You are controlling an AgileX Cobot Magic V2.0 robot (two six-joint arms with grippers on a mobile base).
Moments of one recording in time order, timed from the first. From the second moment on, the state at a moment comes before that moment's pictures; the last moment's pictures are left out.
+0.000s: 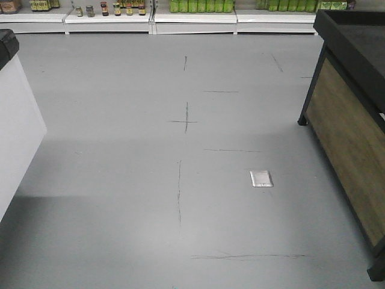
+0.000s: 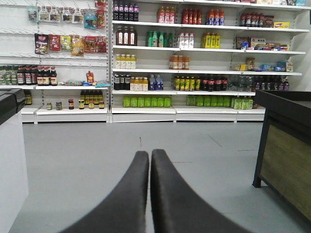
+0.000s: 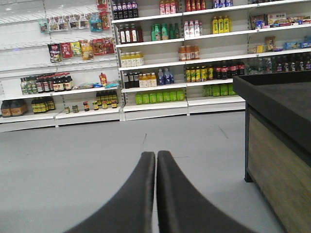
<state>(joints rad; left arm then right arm) -0.11 -0.01 0.03 0.11 0.00 -0.18 0.01 -0.01 0.03 -0.09 0.01 0.15</state>
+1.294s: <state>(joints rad) -0.11 -0.01 0.03 0.11 0.00 -0.18 0.01 -0.01 0.03 -0.09 0.01 0.15</state>
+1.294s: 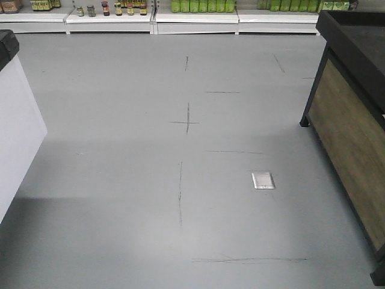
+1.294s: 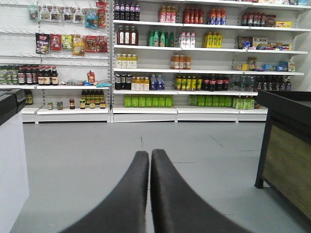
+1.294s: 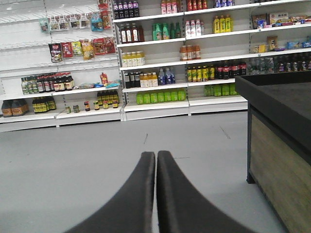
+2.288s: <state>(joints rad) -0.11 -0.01 0.03 0.11 0.00 -0.18 0.01 -0.01 0.03 -0.09 0.01 0.15</state>
